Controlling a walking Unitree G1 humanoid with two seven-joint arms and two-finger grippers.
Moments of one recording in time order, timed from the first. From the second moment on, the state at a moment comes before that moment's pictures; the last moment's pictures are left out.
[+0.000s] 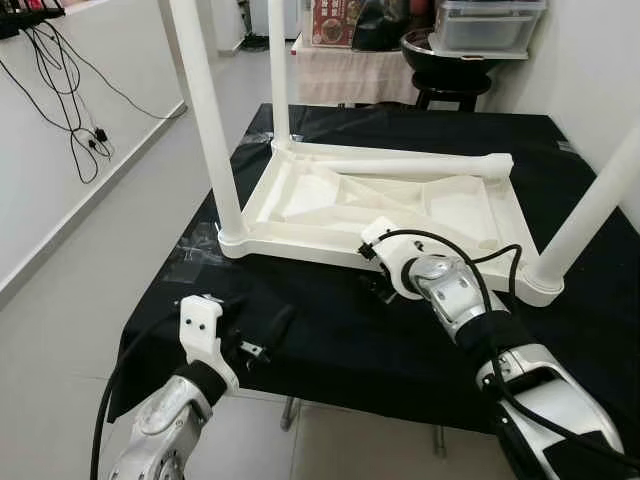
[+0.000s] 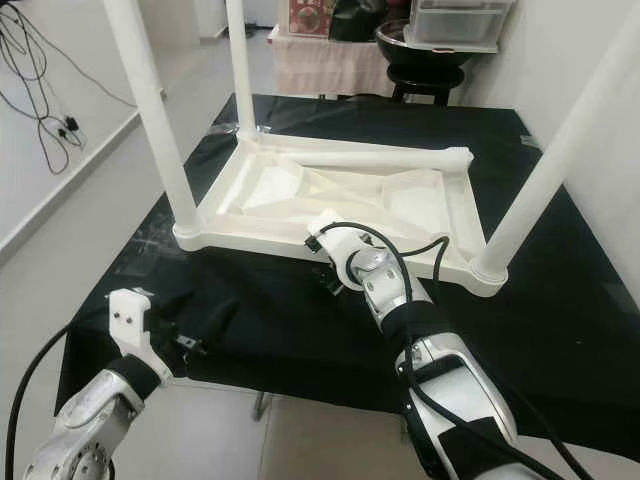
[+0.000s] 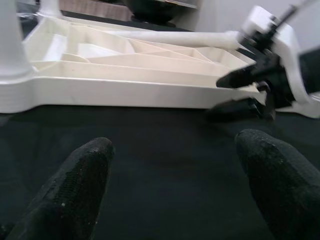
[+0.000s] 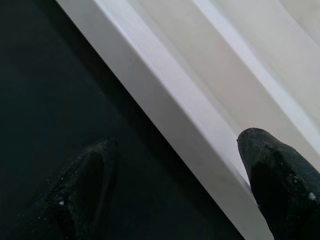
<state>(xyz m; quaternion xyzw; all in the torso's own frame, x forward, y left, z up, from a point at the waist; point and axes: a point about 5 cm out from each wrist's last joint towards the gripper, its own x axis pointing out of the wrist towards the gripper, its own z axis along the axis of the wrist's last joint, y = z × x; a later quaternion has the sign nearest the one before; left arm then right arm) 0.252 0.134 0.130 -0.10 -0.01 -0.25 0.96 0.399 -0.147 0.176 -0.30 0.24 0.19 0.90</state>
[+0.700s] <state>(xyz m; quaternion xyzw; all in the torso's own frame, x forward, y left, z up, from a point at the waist) 0.241 0.131 0.130 -0.10 -0.01 -0.25 0.96 0.405 -0.169 0.198 -0.39 0.33 0.22 0.83</state>
